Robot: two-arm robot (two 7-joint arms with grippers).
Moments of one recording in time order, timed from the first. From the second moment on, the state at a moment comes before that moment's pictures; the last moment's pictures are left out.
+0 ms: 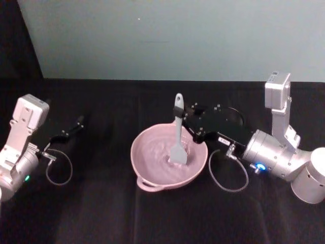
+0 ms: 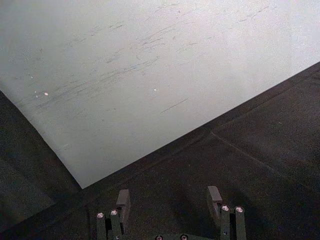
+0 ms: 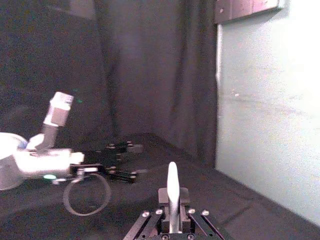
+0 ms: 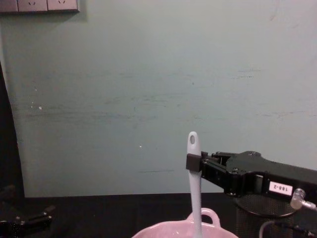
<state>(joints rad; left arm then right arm) -0.20 0.60 0.45 -1.41 -0.25 -0.12 0.03 0.34 0.45 -0.49 -1.42 0.54 -0.14 0.65</state>
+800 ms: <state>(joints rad) -0.20 0.60 0.45 -1.41 -0.25 -0.12 0.03 0.44 0.27 -0.50 -1.19 0.48 -0.31 0.58</state>
